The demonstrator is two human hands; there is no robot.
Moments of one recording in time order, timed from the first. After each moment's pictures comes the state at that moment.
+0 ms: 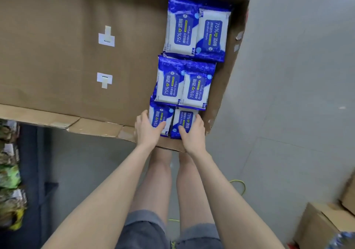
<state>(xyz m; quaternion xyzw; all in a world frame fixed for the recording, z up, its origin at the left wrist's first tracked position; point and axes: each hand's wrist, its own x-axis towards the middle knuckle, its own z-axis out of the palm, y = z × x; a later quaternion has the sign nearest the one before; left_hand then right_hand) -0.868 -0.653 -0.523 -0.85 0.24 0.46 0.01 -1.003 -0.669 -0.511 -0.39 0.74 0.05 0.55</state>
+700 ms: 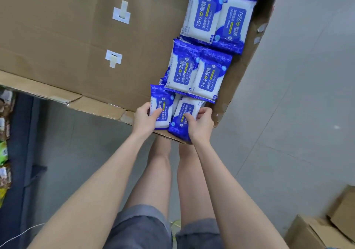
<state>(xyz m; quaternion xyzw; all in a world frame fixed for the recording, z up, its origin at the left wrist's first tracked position) -0.849 -0.631 -0.523 -0.82 0.18 0.52 -0.17 -0.996 -0.666 -0.520 -0.32 0.79 -0.04 0.52</state>
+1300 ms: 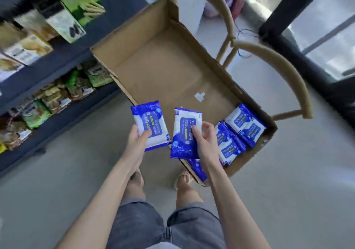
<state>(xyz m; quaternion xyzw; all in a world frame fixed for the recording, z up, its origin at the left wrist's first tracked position) -0.756 -0.544 -0.272 -0.71 -0.09 0.39 -0.58 -0.878 -0.671 -0.271 -0.45 0.51 -0.12 0.72</state>
